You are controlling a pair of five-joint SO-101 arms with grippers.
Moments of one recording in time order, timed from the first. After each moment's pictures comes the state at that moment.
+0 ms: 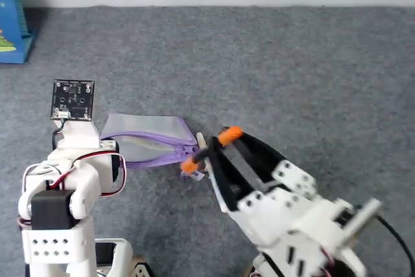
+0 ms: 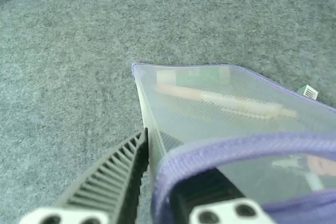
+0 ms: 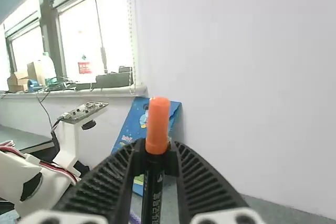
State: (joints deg) left arm -5.9 -61.2 40.7 83.2 2.7; right arm -41.6 -103.6 61.7 33.6 -8.9
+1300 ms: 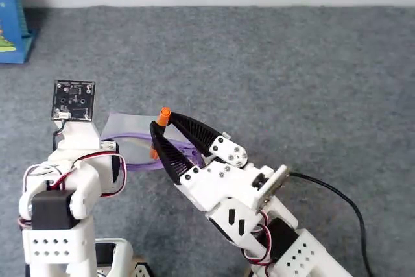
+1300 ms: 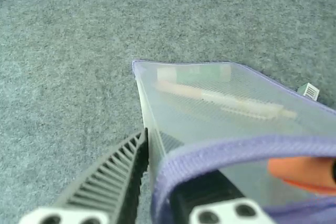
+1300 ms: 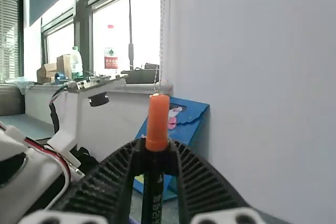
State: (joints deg) left arm -5.9 -61.4 41.3 83.2 2.7; right arm -48.4 -77.0 78.2 -10.7 -3.6
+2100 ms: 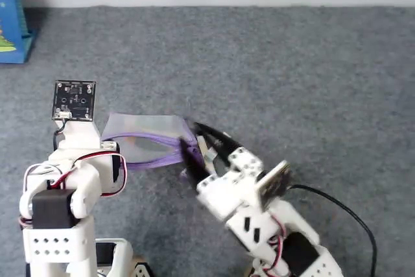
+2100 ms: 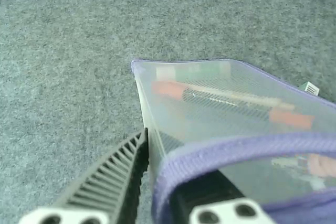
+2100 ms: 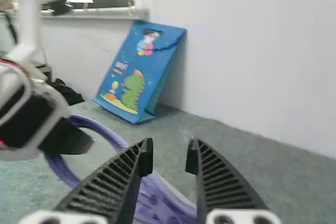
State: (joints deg) left arm -5.9 -61.3 41.4 83.2 2.7; right arm -40.7 -99.0 80.0 26.9 -5.4
